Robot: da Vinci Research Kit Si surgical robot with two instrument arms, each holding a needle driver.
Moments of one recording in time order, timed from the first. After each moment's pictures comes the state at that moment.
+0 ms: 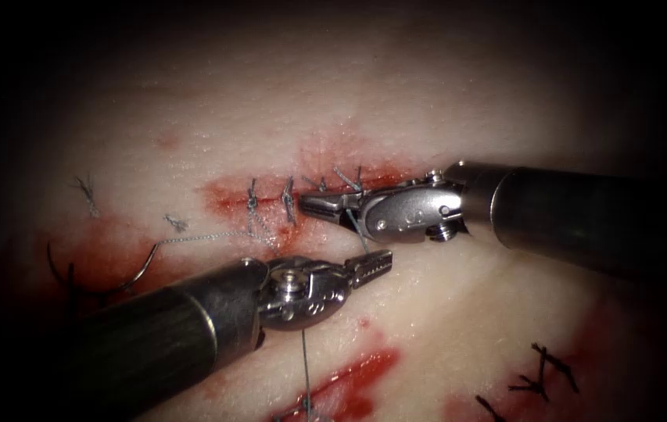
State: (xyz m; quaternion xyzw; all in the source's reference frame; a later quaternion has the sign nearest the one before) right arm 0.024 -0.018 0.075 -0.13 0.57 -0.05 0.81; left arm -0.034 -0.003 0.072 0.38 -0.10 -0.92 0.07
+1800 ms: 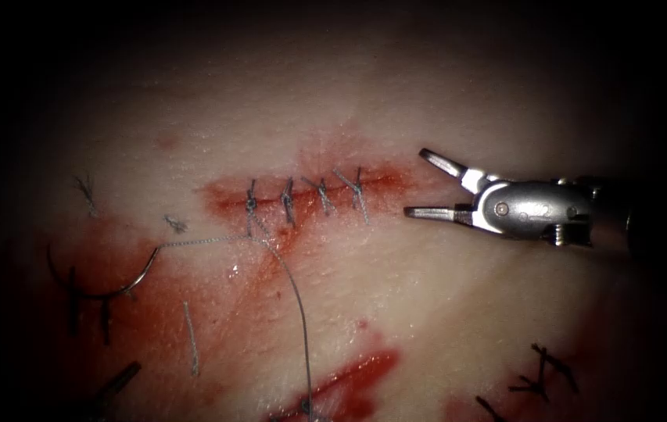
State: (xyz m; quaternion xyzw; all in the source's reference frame) right arm 0.012 -0.015 0.069 -0.09 0.53 0.14 0.83; left arm -0.010 -0.022 0.070 0.28 0.06 -0.94 -0.19
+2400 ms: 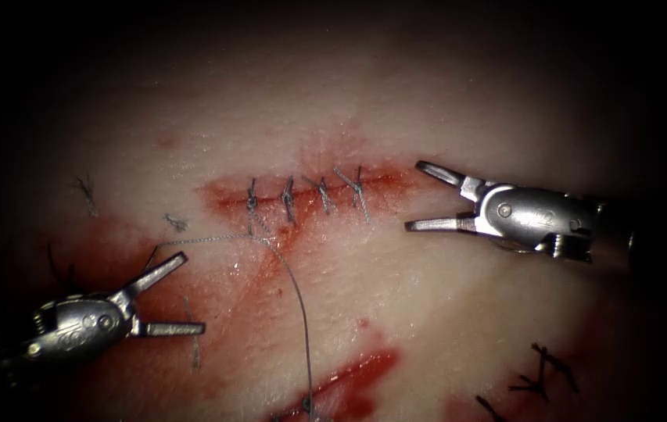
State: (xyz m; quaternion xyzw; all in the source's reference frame) right arm 0.011 -0.015 0.068 0.00 0.53 0.18 0.83; left arm -0.016 -0.003 0.062 0.53 -0.01 -0.84 -0.13
